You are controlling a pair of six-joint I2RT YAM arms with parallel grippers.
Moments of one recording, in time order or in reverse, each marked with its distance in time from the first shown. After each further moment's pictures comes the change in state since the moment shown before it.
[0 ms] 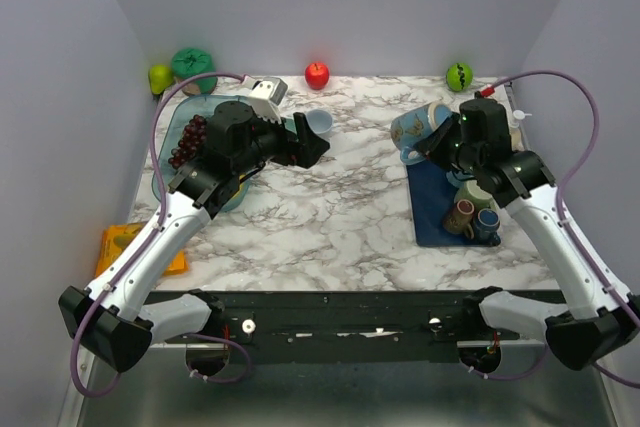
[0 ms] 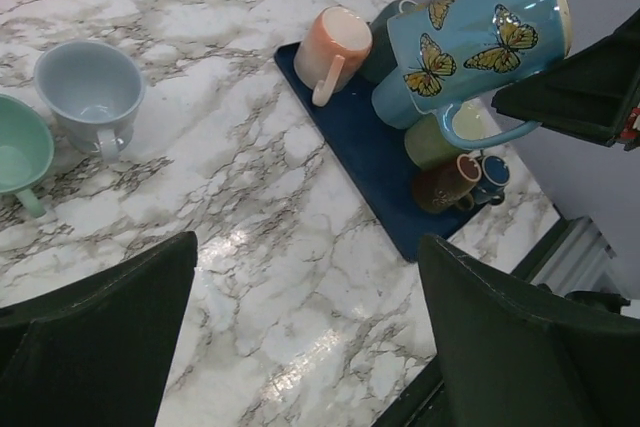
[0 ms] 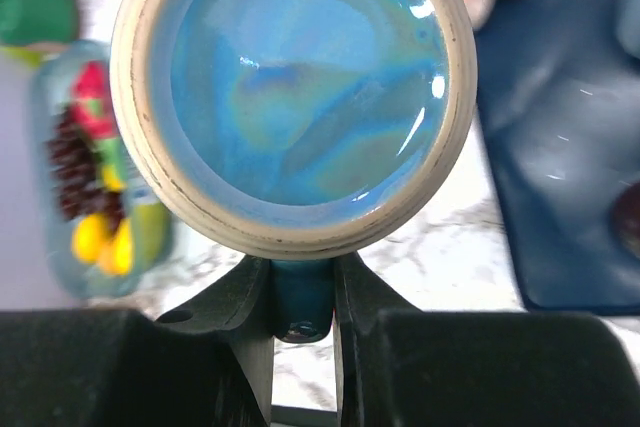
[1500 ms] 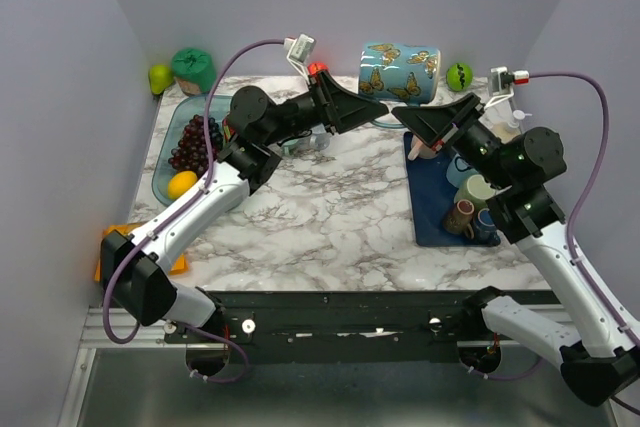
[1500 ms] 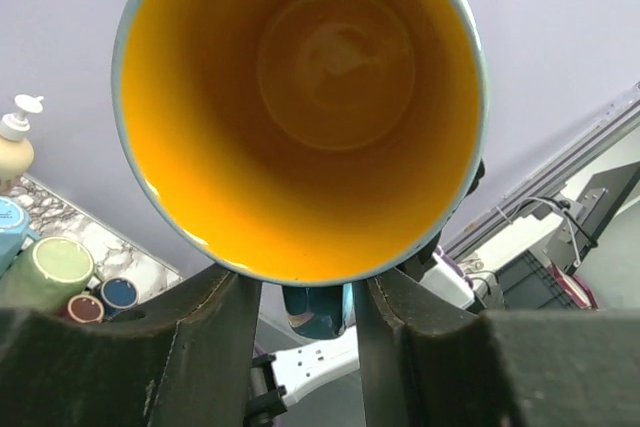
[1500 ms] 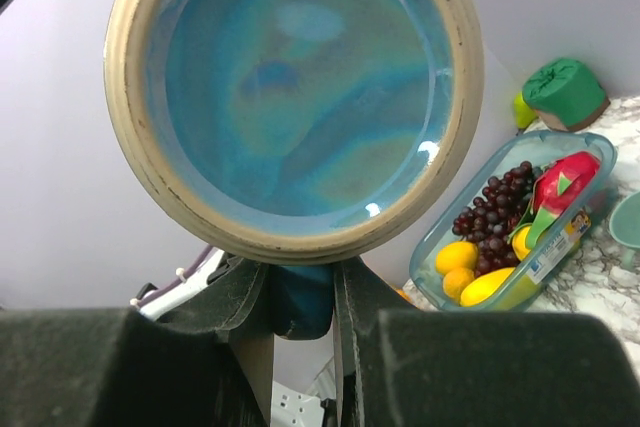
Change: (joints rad) left arm -0.113 0.268 0.129 0.853 0.409 -0.720; right arm 0.046 -0.229 -0.209 0.966 -0.571 0.175
